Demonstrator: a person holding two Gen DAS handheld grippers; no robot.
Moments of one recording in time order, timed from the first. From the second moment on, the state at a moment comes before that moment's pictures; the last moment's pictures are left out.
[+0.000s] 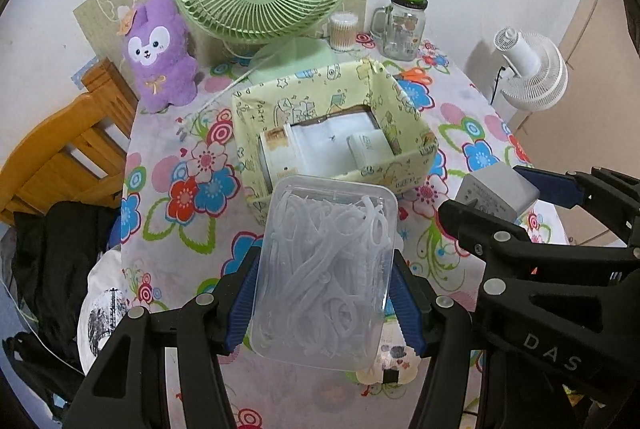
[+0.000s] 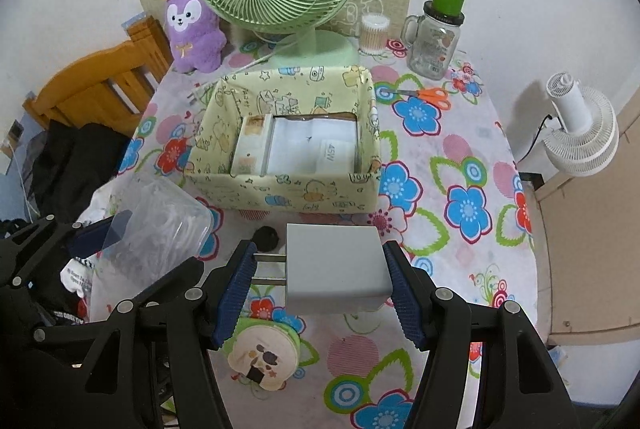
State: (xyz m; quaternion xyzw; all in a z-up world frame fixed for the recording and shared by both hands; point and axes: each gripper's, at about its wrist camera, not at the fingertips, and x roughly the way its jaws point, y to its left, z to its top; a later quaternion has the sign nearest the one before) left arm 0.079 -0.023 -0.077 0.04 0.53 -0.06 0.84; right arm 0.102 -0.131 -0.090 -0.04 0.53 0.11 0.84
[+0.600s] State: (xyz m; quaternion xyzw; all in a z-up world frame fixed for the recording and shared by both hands) left arm 0.135 -0.026 -0.075 0.01 0.53 -0.04 0.85; right arm 0.158 -0.138 -0.080 -0.04 0.52 0.12 0.84
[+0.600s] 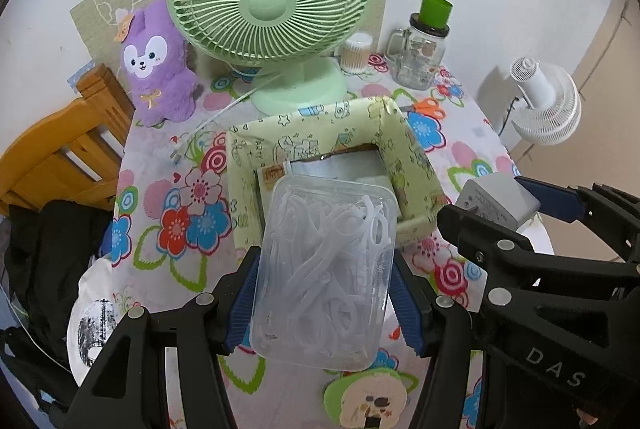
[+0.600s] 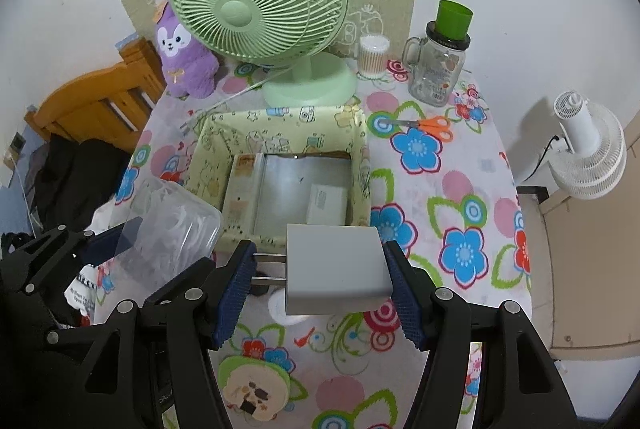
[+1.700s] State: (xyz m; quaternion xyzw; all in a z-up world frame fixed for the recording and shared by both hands) left arm 0.229 -0.022 -0.117 -0.09 0.55 0.02 0.83; right arm 0.267 -0.125 -0.121 -0.04 0.55 0.14 0.82
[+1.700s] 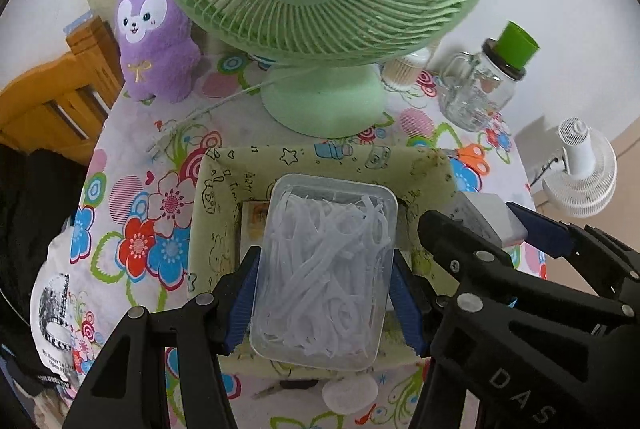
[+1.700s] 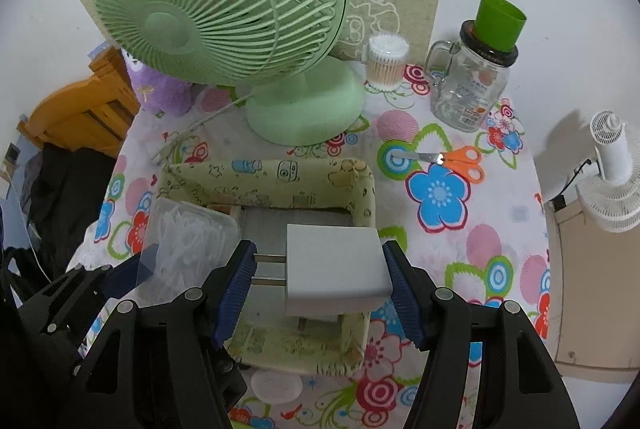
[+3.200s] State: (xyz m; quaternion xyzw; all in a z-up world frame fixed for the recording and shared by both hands) left arm 0.234 -0.022 -0.136 -0.08 0.56 0.04 0.82; right arm 0.282 -0.116 -0.152 -0.04 0.55 0.13 0.82
